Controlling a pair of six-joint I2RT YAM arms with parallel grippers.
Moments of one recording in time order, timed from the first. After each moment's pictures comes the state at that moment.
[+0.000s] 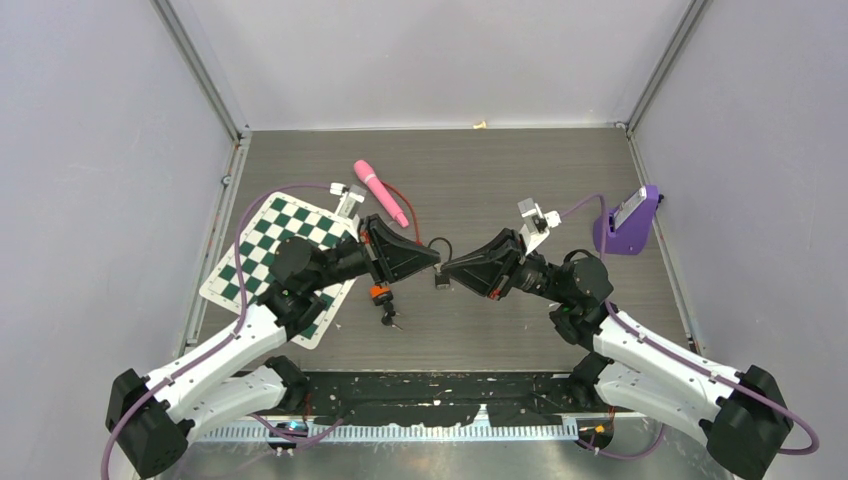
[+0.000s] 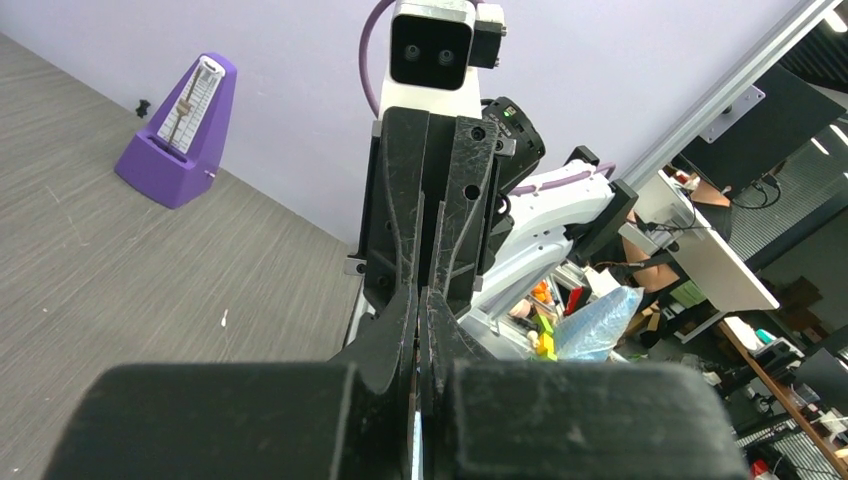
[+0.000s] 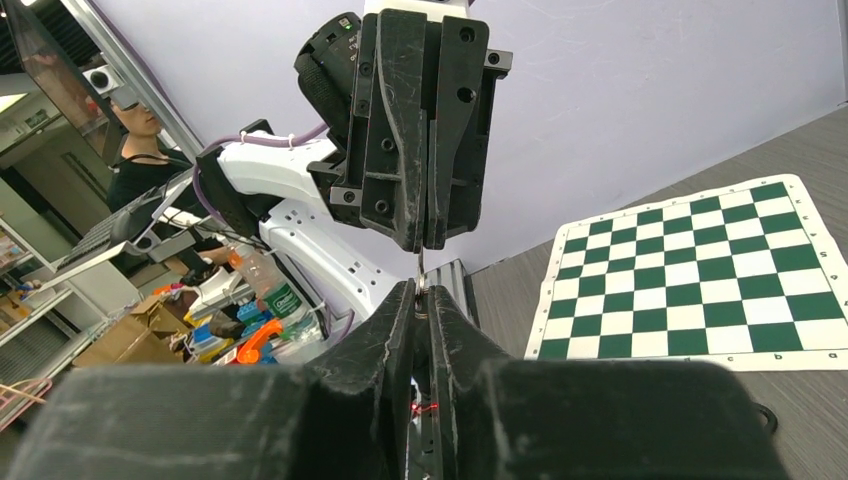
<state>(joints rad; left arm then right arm) -0.73 0.91 0.65 0.59 0.59 -0.82 0.74 0.86 0.47 0.84 -0.56 0.76</state>
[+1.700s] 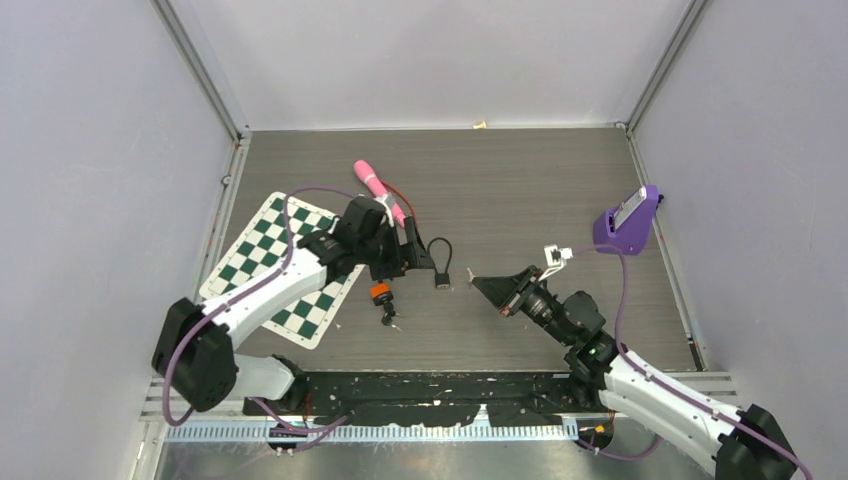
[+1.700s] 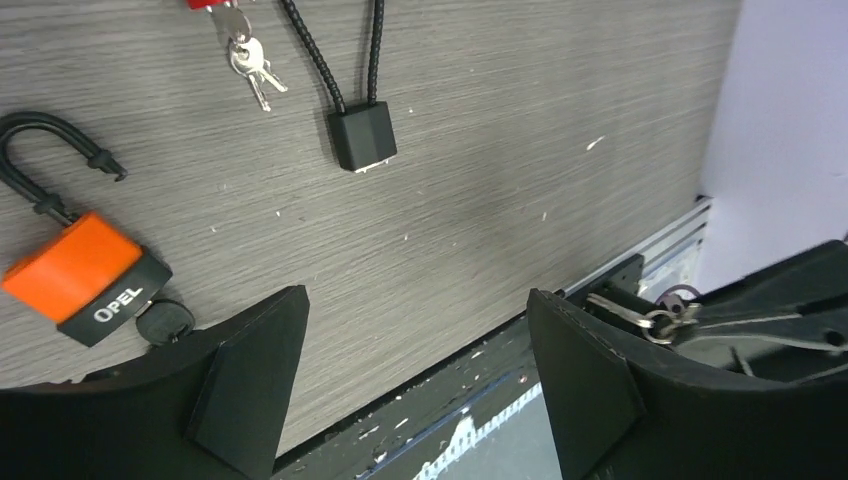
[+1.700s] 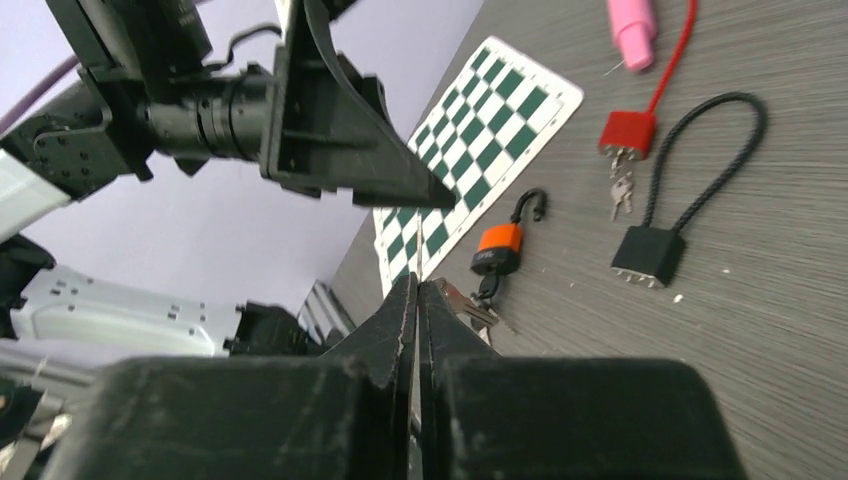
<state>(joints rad) -0.63 1.28 0.91 -0.36 0.25 -0.80 0.72 0.60 0.09 0.58 -0.12 0.90</state>
